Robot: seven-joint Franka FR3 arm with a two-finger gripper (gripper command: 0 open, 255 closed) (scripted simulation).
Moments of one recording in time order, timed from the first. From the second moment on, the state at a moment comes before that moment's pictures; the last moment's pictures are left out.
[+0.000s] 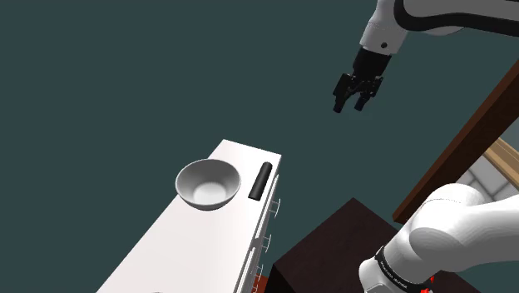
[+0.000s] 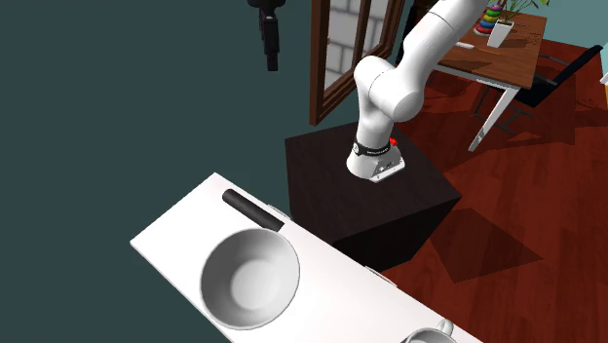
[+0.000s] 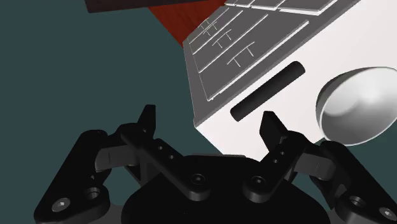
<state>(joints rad) 0.01 -0.74 -0.07 -2.27 0.02 1.57 0.13</state>
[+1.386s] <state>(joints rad) -0.02 -0.32 0.20 -2.42 0.26 2.04 0.80</state>
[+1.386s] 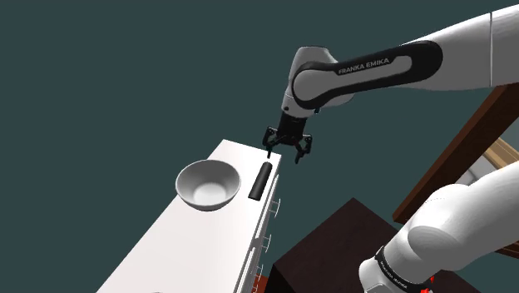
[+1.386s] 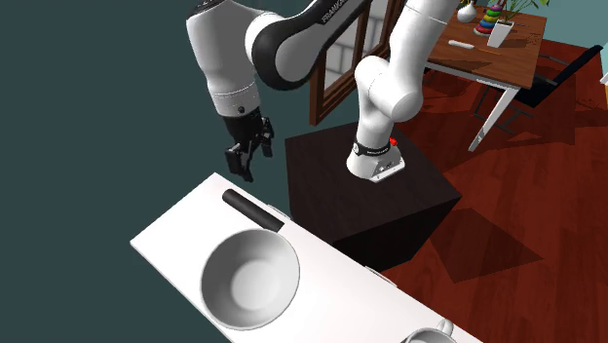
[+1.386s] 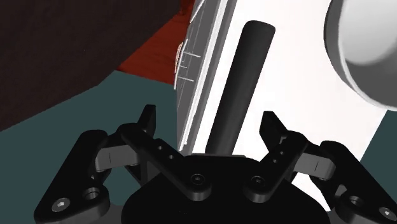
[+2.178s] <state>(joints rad) 0.00 -0.03 0.26 -2.39 0.31 2.29 1.01</state>
